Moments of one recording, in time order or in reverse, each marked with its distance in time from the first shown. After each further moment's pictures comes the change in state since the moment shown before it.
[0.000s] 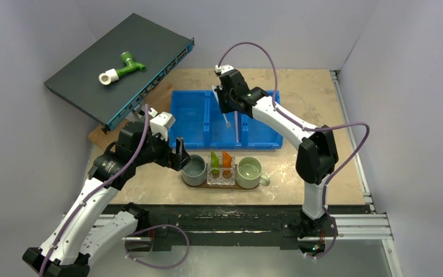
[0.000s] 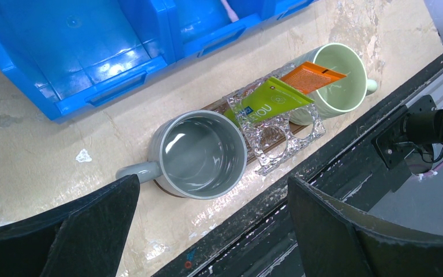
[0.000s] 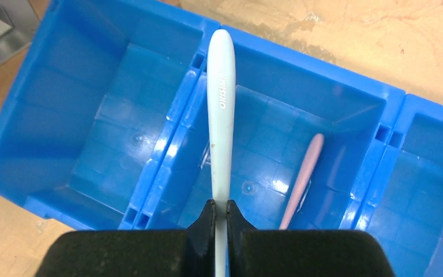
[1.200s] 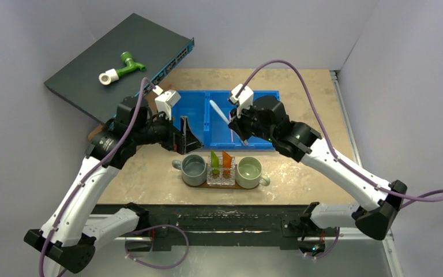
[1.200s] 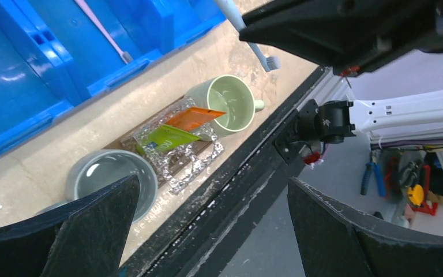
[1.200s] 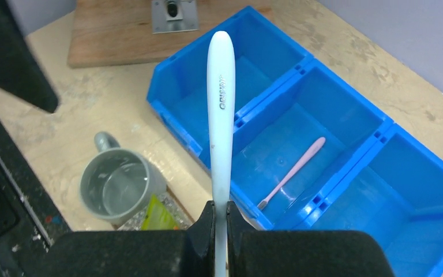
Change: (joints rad) left arm 0.000 0.200 0.315 -0.053 0.240 -0.129; right arm 0.160 -0.681 -0.446 0.068 -0.106 -0.246
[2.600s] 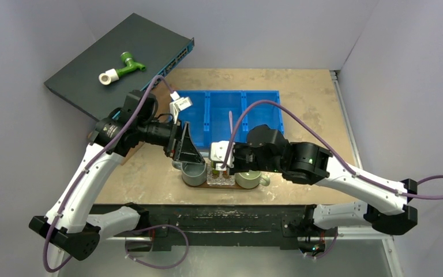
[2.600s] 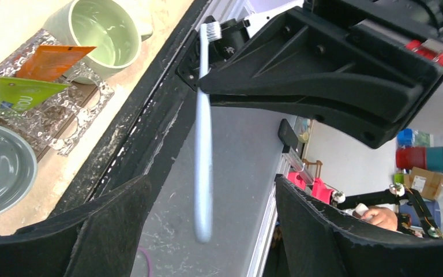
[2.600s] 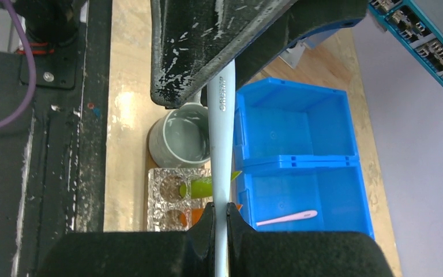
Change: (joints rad) left arm 0.000 0.124 0.136 -0.238 0.433 0.042; right arm 0.377 -0.115 0.056 -0.223 -0.024 -0.513
